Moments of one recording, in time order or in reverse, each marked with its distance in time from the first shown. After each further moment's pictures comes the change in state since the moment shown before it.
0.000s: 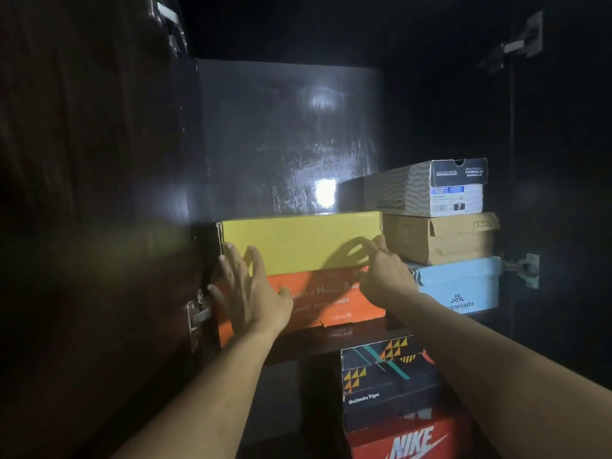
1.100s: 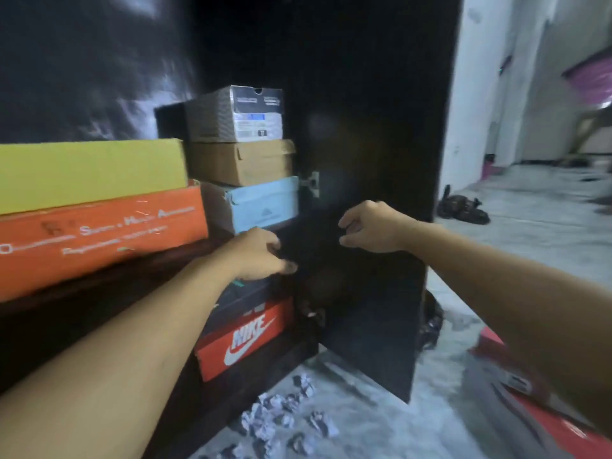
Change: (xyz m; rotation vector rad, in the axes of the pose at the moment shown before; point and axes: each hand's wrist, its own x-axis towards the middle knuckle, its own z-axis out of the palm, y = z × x) left_hand -0.146 0.180 0.004 -0.257 -0.957 0.559; right_hand -0.182 0.159 -0.204 -0.207 -0.291 0.285
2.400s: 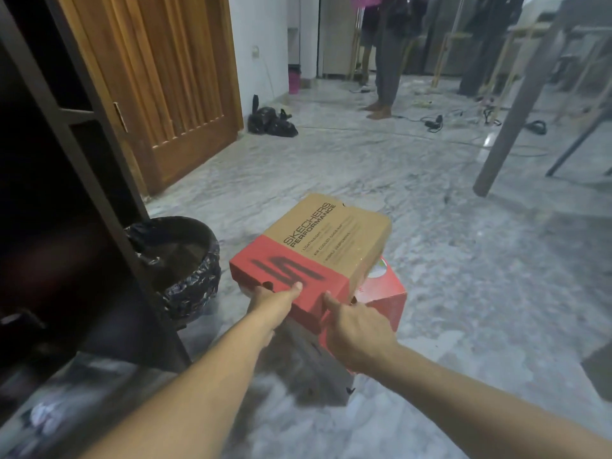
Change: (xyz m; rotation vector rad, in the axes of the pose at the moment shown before) left_hand 0.062 0.274 0.450 -0.779 -0.558 -0.334; right_hand -0.237 0.329 0.123 -0.177 -0.053 0.762
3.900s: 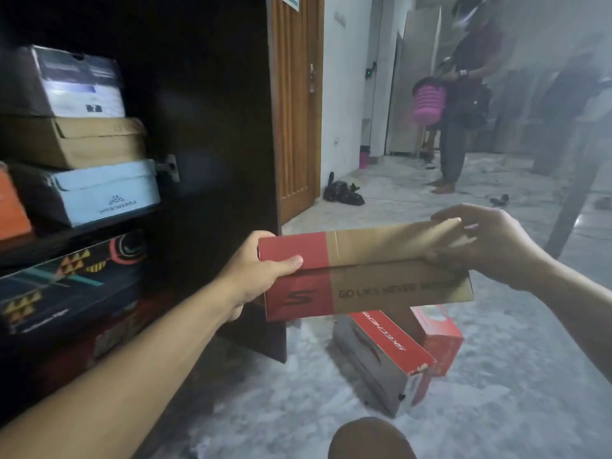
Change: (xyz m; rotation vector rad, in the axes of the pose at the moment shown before) left_hand -0.281 0.053 -0.210 0.004 0.162 0.578; right_hand -0.142 -0.018 -0.238 0.592 0.434 -0.268
